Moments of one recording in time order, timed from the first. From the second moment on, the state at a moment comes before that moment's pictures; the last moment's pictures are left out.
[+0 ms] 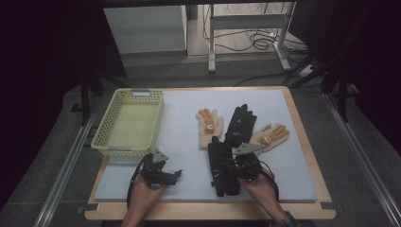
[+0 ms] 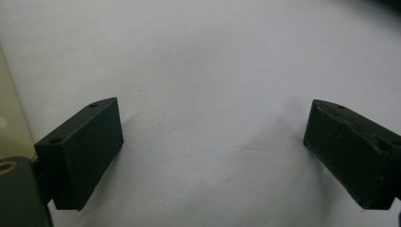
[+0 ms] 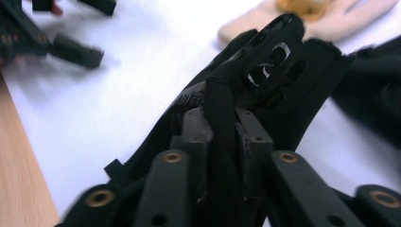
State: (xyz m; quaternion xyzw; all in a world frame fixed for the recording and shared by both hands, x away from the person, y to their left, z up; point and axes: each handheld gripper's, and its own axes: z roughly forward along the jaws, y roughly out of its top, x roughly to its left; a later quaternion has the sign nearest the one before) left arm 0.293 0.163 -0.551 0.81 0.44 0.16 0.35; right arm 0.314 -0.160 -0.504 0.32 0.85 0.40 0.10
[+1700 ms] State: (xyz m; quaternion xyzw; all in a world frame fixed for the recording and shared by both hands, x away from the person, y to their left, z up) left arm 0.293 0.163 -0.551 0.81 0.44 0.16 0.35; right arm 0.400 -0.209 -0.491 0.37 0.83 0.38 0.17
